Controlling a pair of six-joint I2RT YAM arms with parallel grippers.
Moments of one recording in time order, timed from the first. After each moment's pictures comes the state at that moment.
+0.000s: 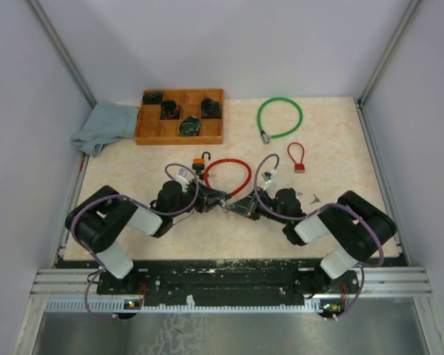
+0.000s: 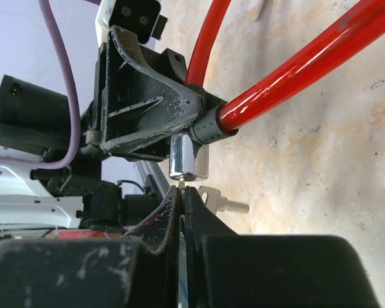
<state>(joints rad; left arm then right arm) -0.64 1.68 0.38 1.02 0.26 -1.46 0.65 1.56 0.25 1.12 -0.40 1.15</state>
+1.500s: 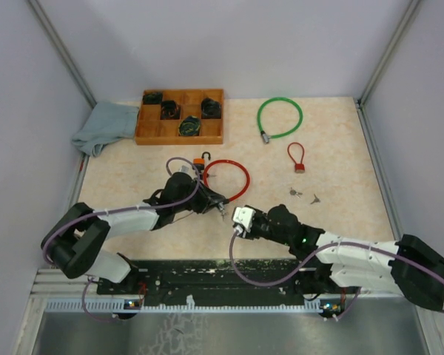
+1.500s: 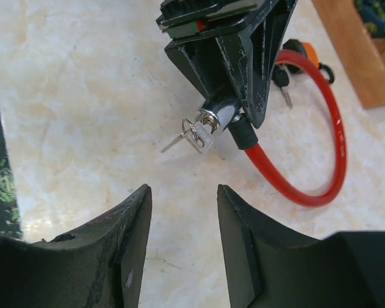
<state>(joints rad) -0.70 1.45 0.53 0.36 0.12 -1.33 1.01 0.99 0.30 0.36 -0.08 -0.38</state>
